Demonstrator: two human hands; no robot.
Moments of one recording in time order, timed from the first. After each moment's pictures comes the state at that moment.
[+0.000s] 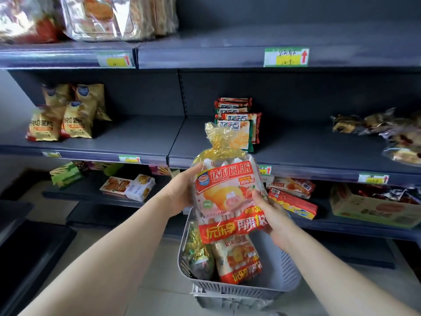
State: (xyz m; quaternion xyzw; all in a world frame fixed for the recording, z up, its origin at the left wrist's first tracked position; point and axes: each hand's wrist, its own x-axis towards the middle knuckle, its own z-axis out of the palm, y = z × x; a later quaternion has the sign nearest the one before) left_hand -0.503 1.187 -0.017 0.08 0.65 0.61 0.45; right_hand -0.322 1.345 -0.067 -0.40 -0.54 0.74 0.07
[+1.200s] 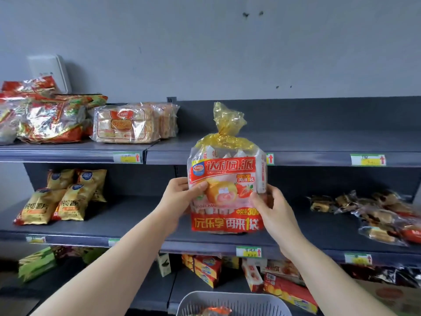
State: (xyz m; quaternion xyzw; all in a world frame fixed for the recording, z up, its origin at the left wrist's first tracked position) left_hand -0.502 1.214 0.155 0.28 0.65 0.67 0.22; right_hand -0.336 1.363 0.130 -0.28 -0.75 0.50 0.34
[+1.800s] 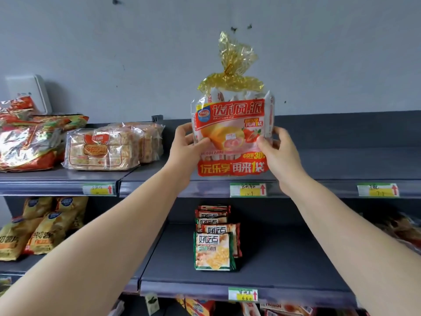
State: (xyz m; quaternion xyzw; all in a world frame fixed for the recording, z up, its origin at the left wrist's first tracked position) left_hand -0.536 1.342 0.287 0.33 0.60 0.72 0.09; right_hand -0.406 1.493 0.270 -0.19 -0.71 0.49 0.46
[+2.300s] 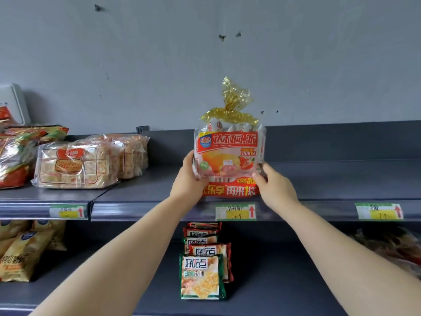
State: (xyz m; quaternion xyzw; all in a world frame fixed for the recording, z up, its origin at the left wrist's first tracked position) left_hand -0.566 1.415 0.245 0.36 0.73 0.58 0.01; right_hand -0.431 1.566 0.230 -0.32 -0.85 0.25 0.33
